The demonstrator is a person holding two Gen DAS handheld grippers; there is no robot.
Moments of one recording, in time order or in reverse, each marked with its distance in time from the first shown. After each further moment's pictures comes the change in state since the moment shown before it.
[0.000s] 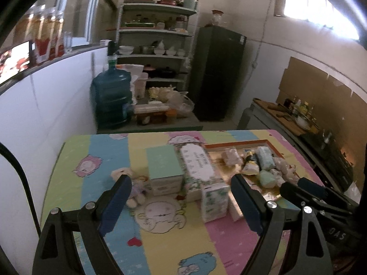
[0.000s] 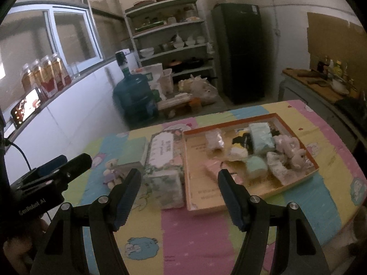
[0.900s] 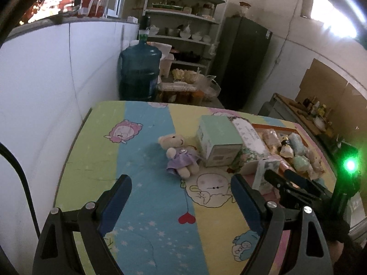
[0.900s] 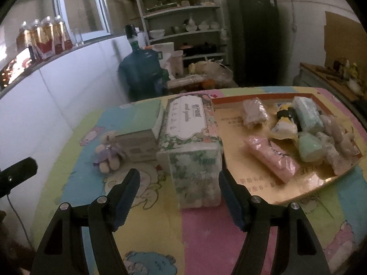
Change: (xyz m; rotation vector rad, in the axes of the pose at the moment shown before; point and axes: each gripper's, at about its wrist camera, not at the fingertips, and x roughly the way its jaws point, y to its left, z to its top) left arm 0.014 0.093 -0.044 -0.100 0.092 0.063; right arm 0.116 0.039 -0.044 -0.069 0.066 0.004
